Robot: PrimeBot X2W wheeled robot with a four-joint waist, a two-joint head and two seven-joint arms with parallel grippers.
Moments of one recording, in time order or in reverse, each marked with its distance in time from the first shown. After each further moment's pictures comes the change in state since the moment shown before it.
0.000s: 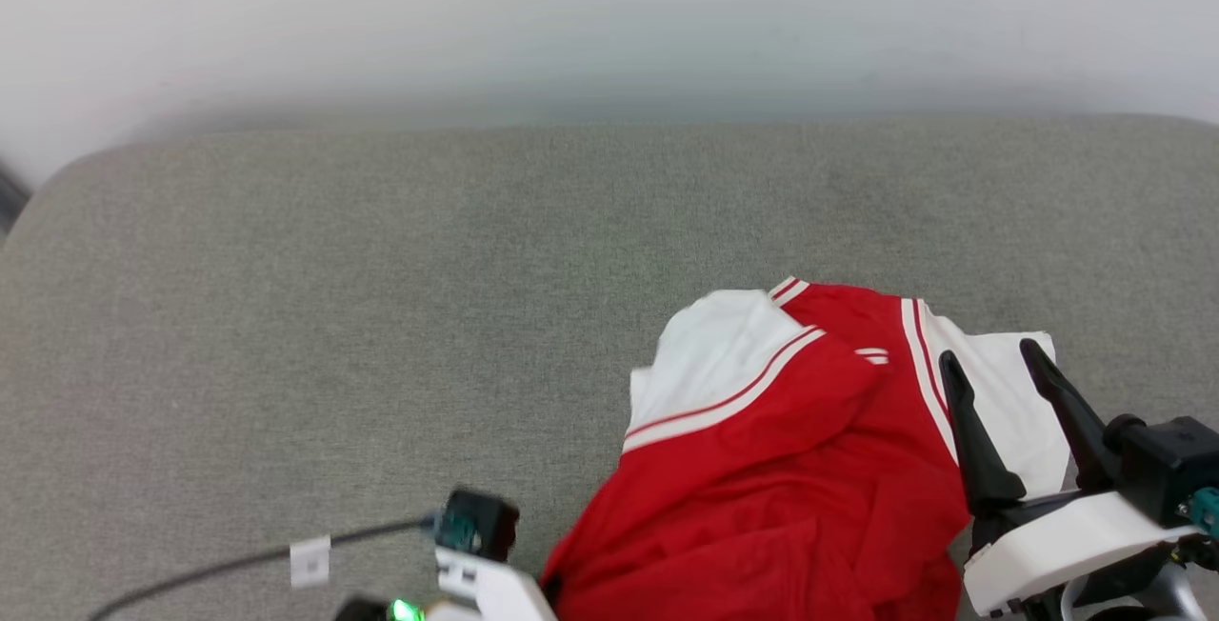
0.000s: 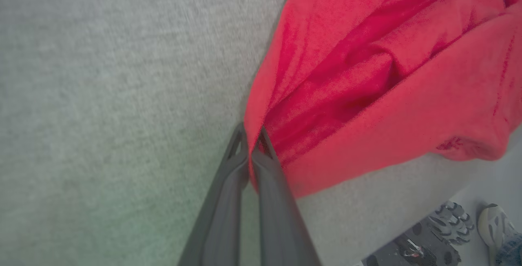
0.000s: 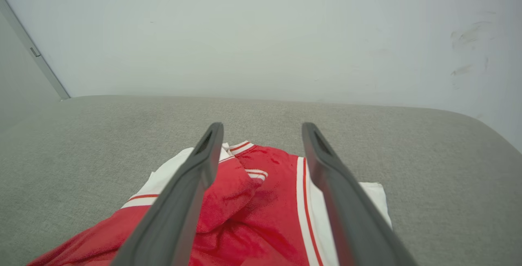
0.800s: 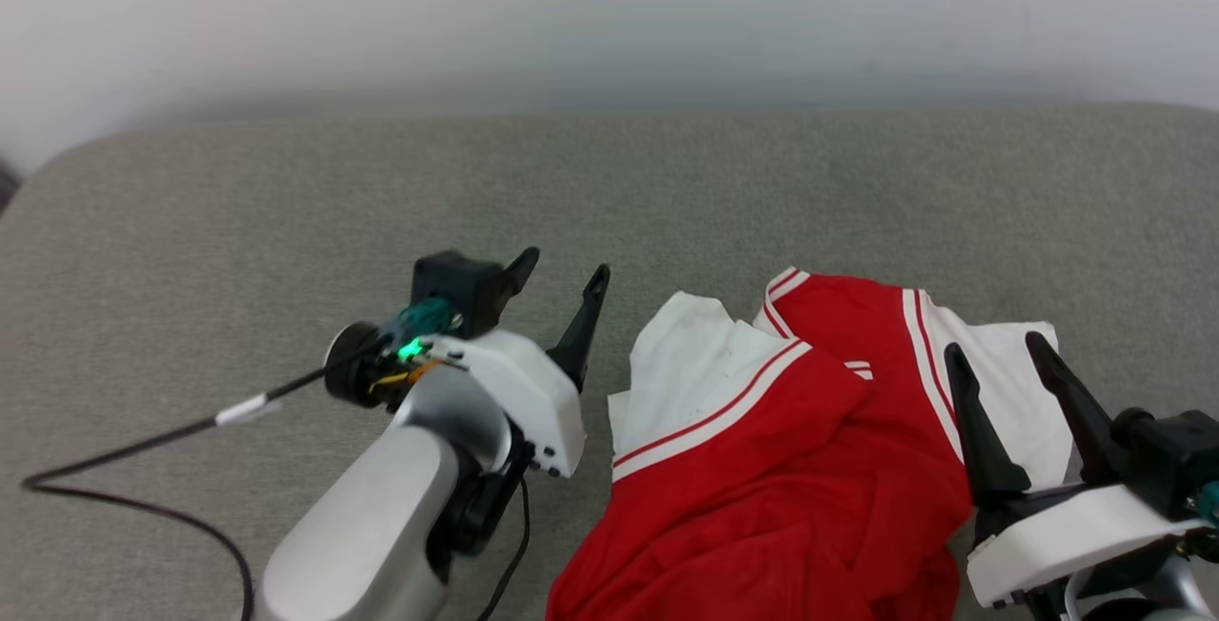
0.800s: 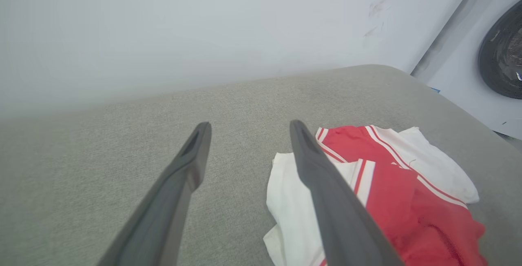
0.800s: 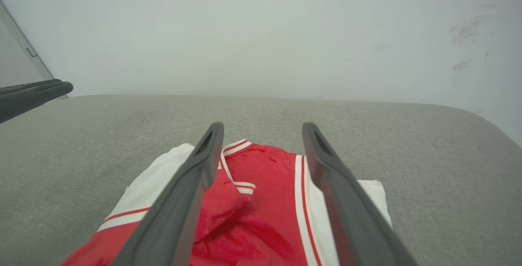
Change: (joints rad) left arm -0.295 -0.092 0.098 0.037 0.079 -0.041 -0.292; right arm 0.000 0.002 -0.010 -0.013 0.006 0.000 0.006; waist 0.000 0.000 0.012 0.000
